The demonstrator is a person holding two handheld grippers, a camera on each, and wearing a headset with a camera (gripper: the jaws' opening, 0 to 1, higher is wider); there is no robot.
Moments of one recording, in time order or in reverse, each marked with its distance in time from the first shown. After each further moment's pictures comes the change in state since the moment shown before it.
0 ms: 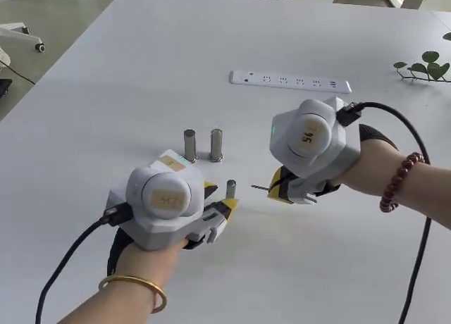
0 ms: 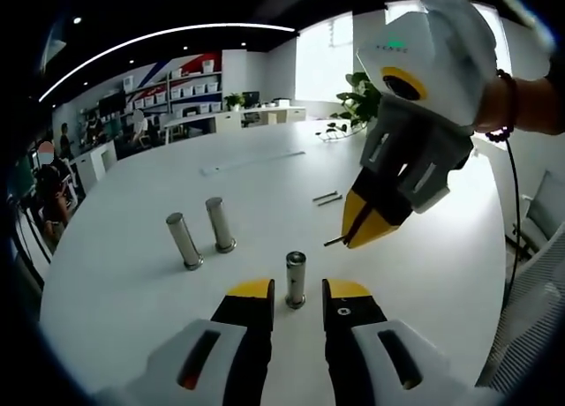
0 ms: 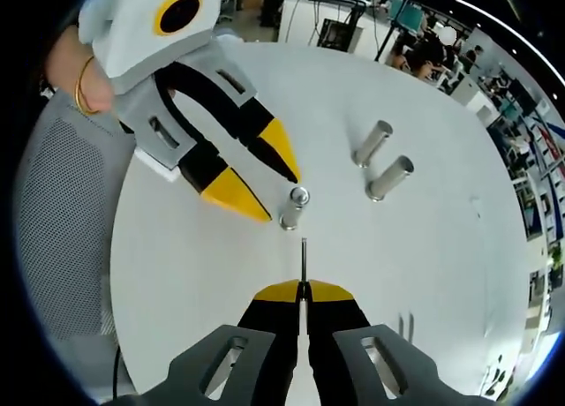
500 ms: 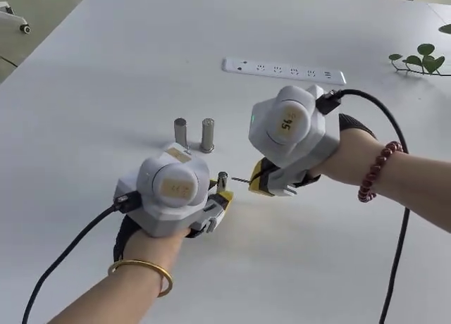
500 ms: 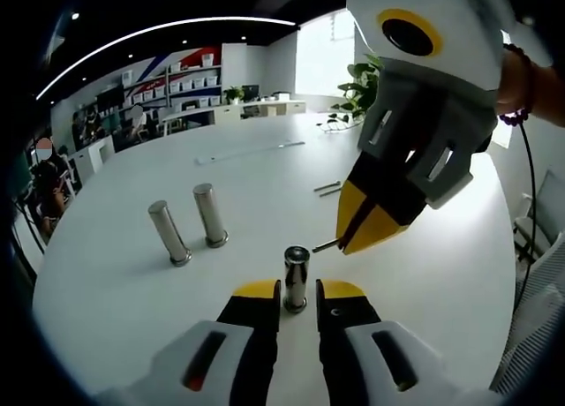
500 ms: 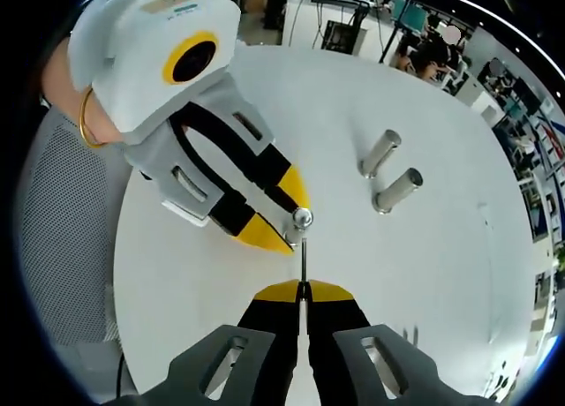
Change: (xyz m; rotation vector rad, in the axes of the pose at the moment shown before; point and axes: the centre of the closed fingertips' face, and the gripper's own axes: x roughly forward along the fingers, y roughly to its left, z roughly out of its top) left arm 0.022 0.000 -0.010 -0.010 0.026 -0.002; right arm 0.006 0.001 0.011 0.007 -0.016 0.032
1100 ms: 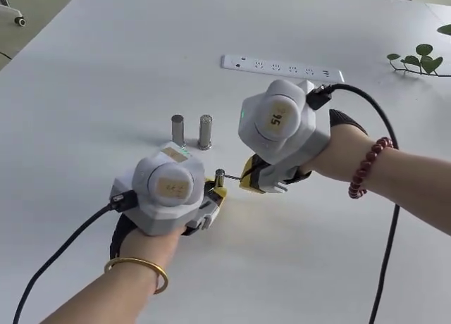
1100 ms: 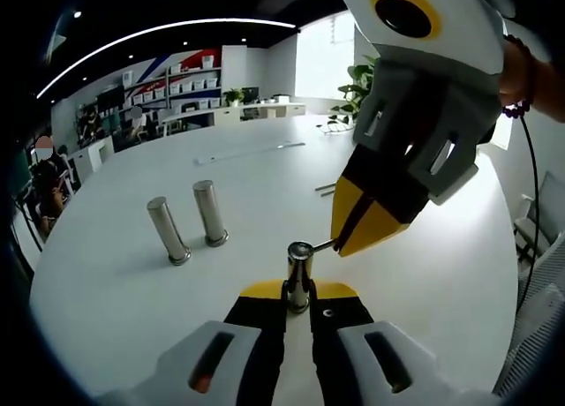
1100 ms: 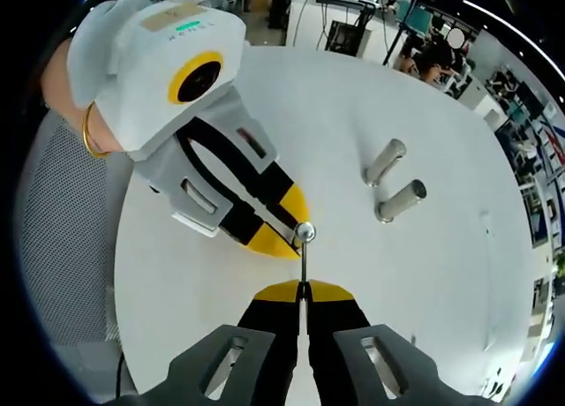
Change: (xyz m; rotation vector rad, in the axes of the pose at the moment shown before) left arm 0.002 0.002 -0.003 0.000 -0.019 -0.003; right arm 0.002 0.002 0.009 -0.023 0.006 0.004
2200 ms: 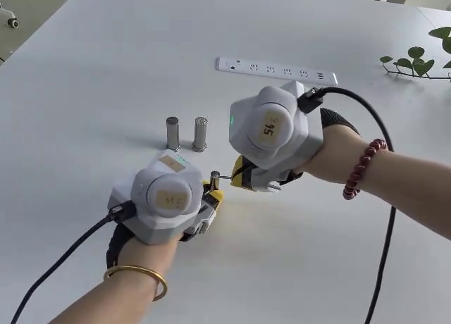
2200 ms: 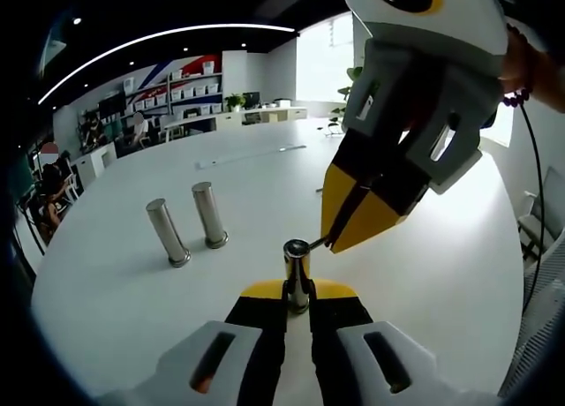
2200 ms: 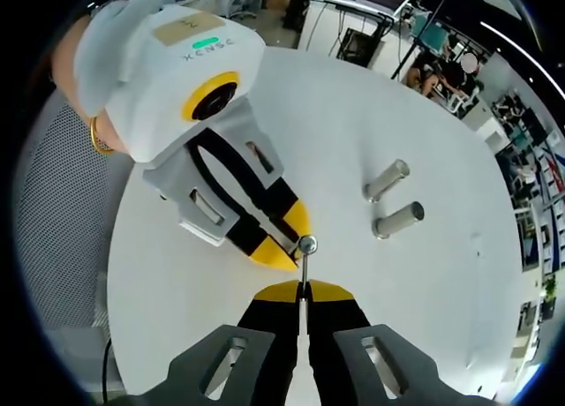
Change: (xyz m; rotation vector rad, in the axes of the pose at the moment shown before) left arm 0.003 -0.001 0.000 0.021 -0.021 0.019; right arm -0.002 -0.002 0.009 -0.089 -0.025 -0.023
